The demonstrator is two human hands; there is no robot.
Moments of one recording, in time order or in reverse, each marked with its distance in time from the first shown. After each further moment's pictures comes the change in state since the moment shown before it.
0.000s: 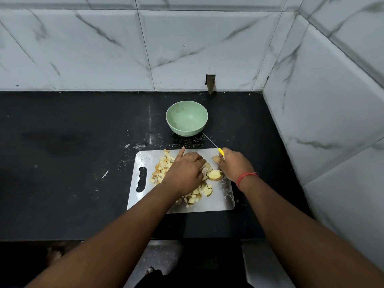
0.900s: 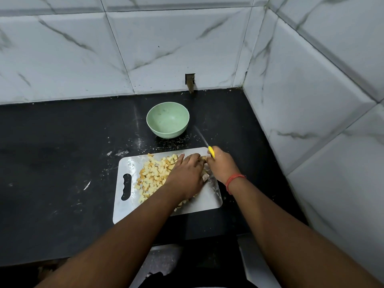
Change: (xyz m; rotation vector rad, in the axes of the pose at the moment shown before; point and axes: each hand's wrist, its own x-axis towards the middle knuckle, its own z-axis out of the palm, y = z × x) left_hand 0.023 0.033 0.022 0.180 -0.154 0.050; right_hand -0.014 0.006 0.002 0.358 0.041 0.073
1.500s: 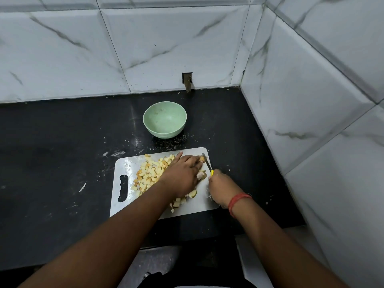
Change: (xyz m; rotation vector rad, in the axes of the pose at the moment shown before) left_hand 0.006 -0.018 0.000 0.089 -0.038 0.120; right_hand -0.056 -0.013 -0.002 -0.208 -0.269 0.273
